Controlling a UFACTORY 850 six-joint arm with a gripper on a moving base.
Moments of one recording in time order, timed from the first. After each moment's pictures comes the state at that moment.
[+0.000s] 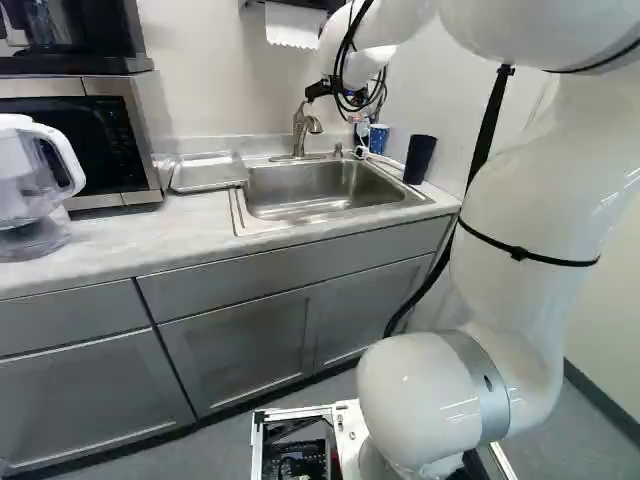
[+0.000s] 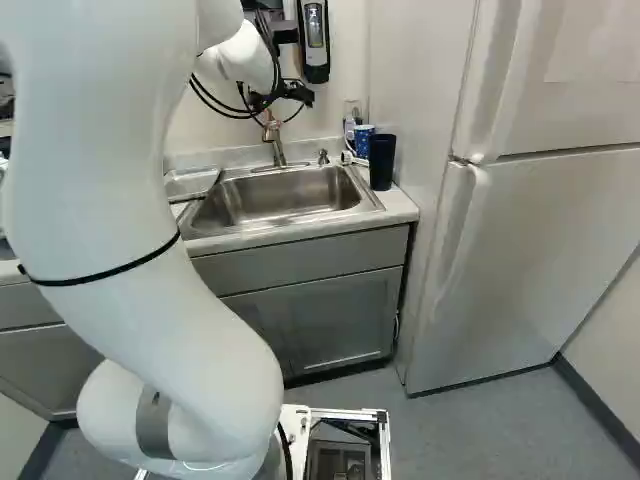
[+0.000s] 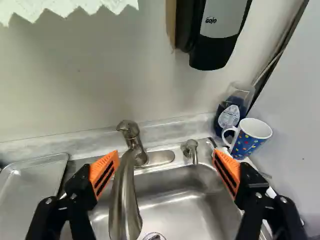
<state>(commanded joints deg) 2.7 -7.7 -74.4 0.0 -0.7 0.0</state>
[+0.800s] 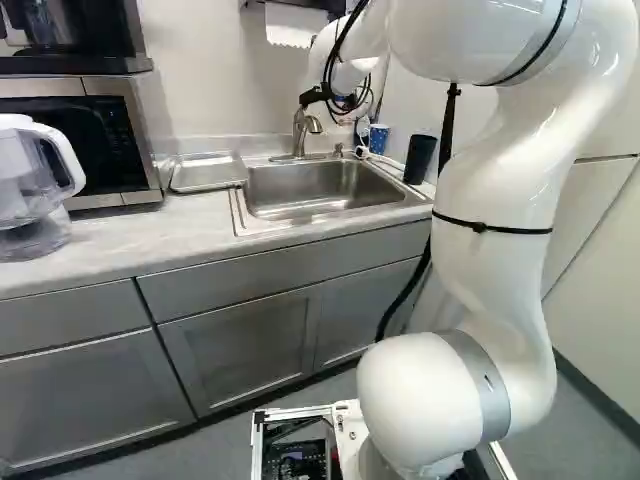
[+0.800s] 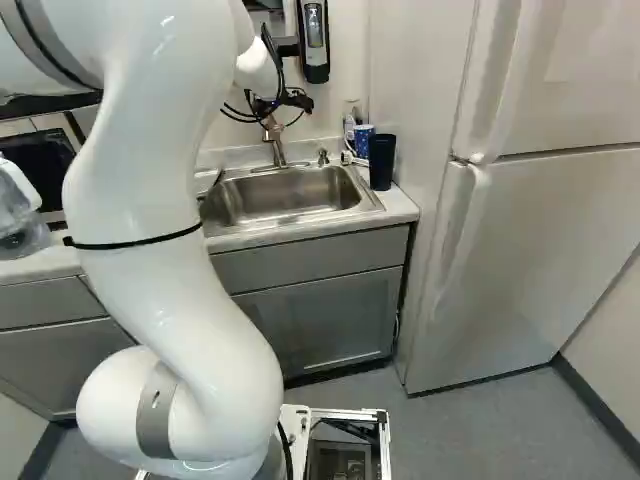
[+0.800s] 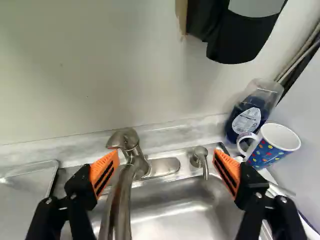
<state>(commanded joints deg) 3.5 -18.3 -84.7 0.0 -1.8 0.0</state>
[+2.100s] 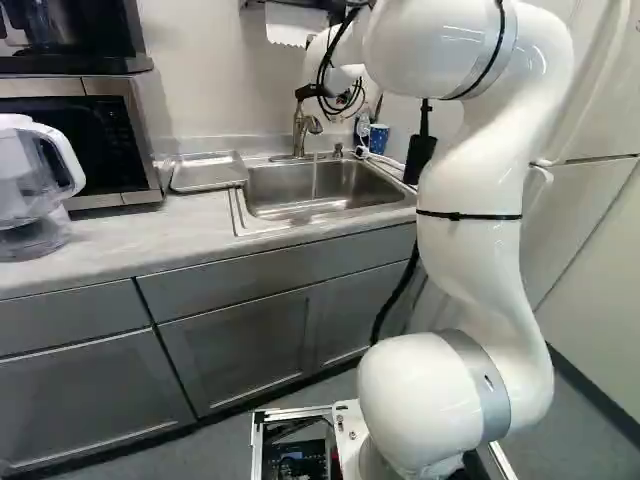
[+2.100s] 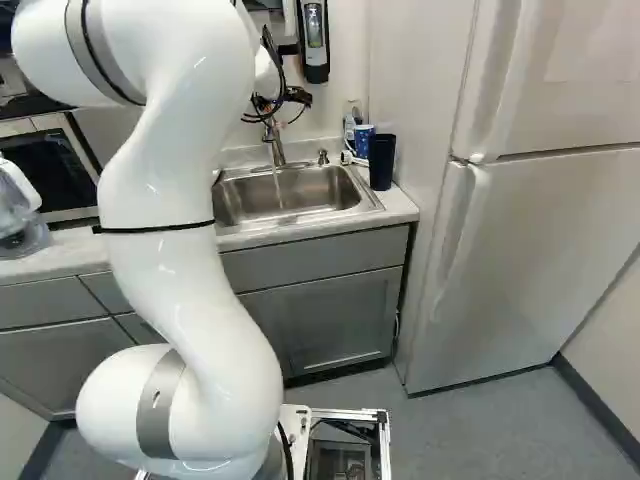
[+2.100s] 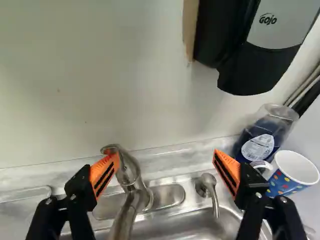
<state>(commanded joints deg) 4.1 -25.2 -92.9 0.0 2.0 0.0</state>
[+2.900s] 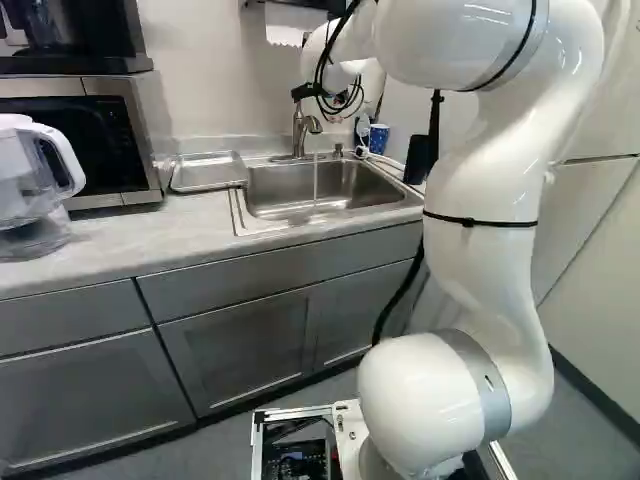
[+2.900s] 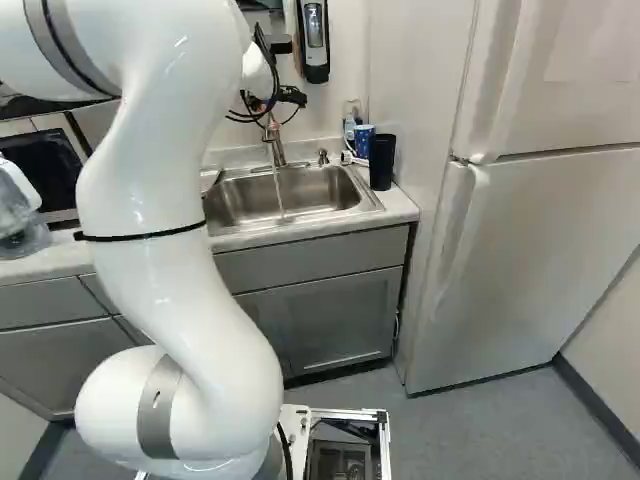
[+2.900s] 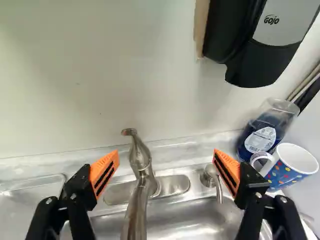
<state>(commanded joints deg) 5.5 -19.0 -85.5 0.0 2.0 0.0</state>
